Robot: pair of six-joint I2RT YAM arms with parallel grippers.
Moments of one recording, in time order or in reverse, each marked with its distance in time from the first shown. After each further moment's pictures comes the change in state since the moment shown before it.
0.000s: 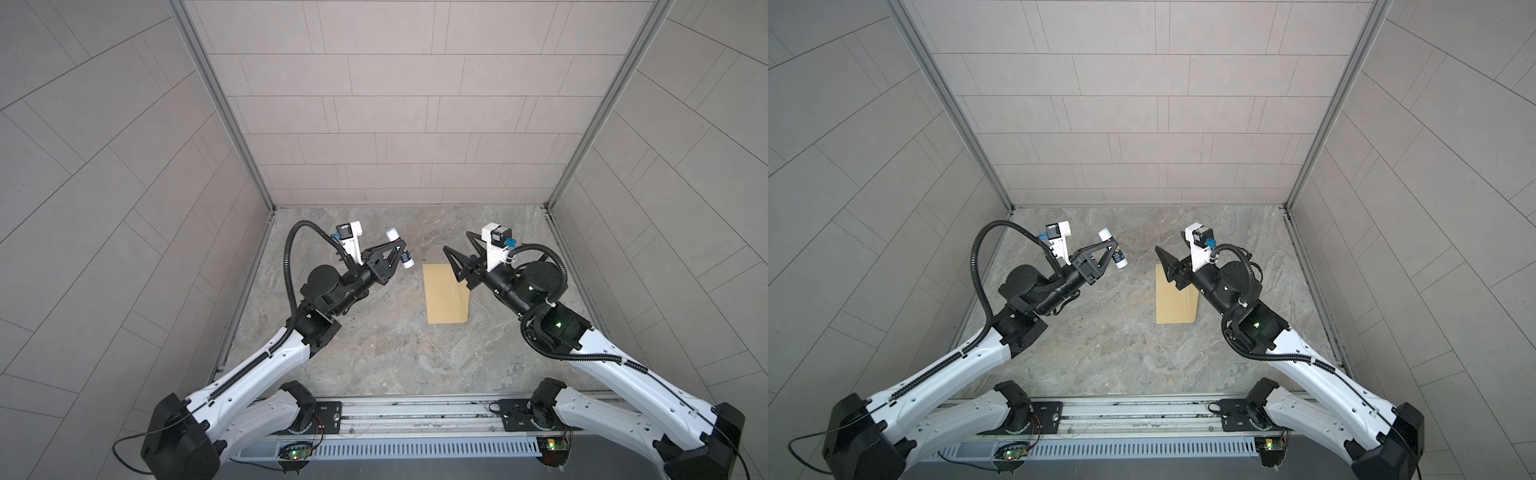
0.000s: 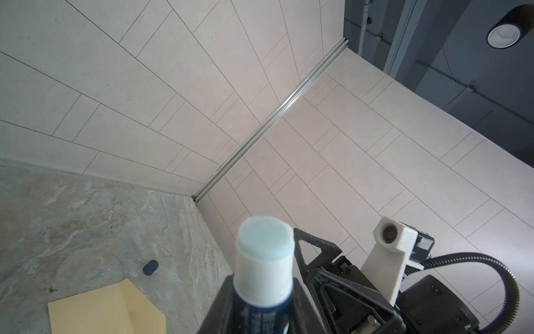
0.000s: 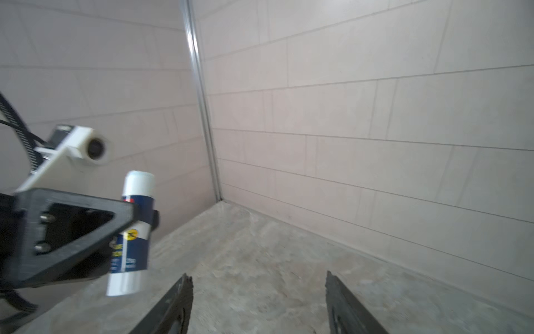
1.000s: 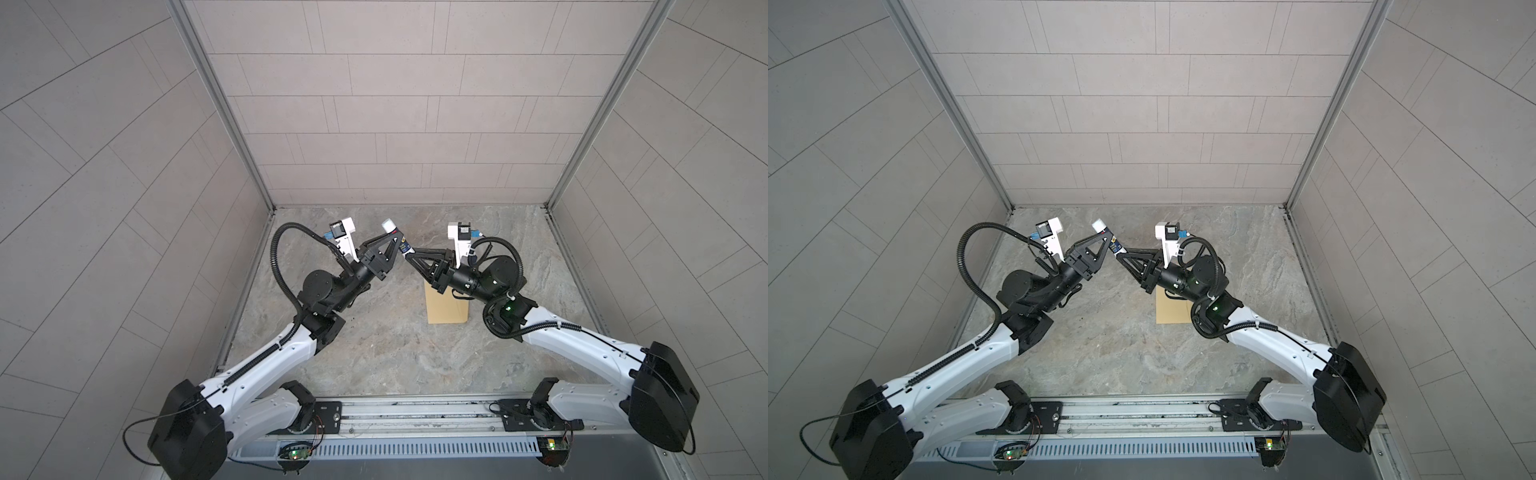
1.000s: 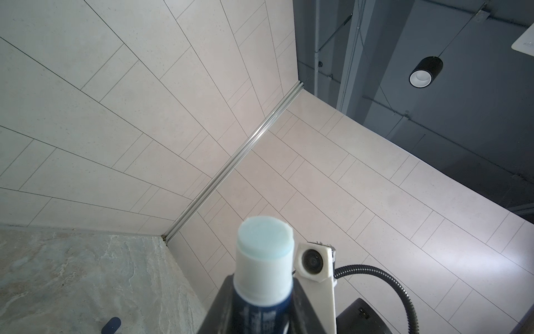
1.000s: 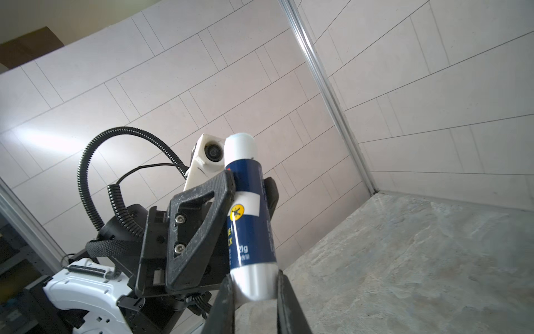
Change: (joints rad) left arm 0.017 0.065 -0.047 0.347 0.012 -0.039; right arm 0.050 0.347 -0.061 0.712 -0.546 0.671
